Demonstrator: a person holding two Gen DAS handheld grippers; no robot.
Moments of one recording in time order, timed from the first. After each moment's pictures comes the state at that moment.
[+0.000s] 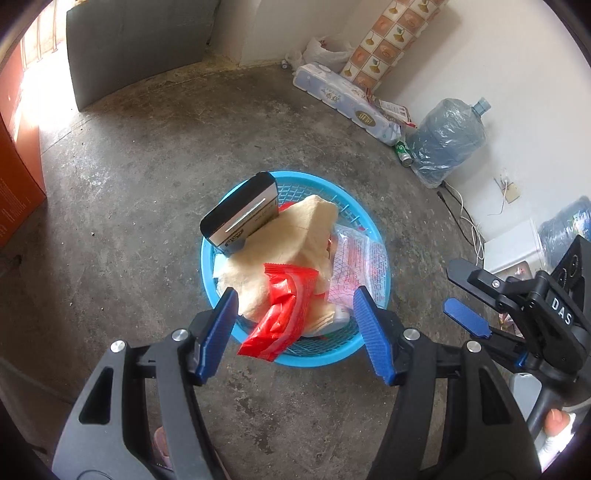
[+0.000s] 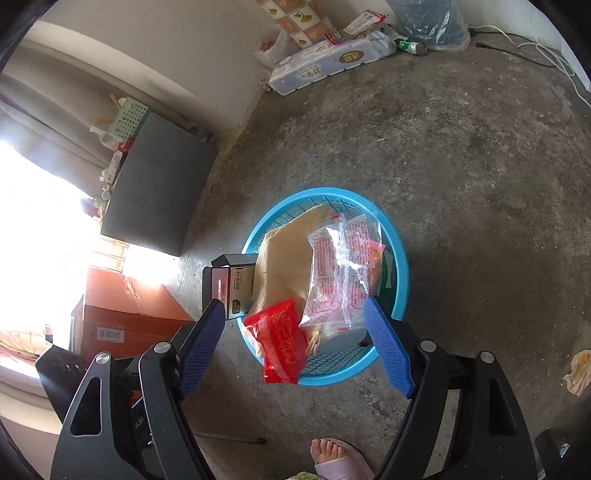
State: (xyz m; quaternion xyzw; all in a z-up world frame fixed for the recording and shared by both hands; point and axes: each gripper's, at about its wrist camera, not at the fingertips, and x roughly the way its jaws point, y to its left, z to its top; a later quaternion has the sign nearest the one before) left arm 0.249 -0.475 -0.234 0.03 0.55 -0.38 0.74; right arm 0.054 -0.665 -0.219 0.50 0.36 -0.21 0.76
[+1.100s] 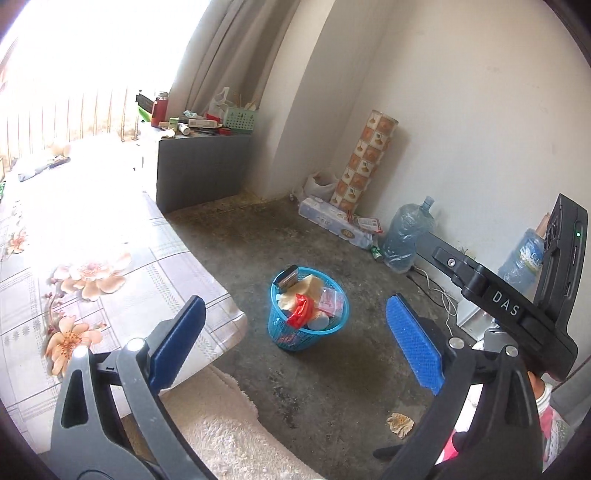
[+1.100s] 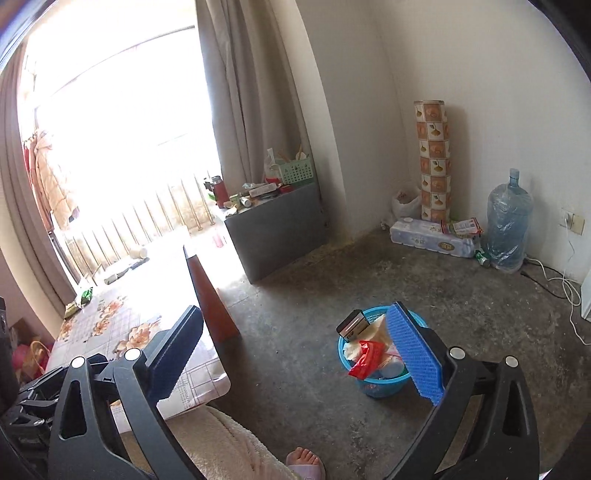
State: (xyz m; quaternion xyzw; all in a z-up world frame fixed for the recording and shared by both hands) left arm 0.056 -0.165 0.045 -0.04 0.34 -0.36 0.87; right arm -0.057 -0.407 0.068 0.16 0.23 -0.14 0.95
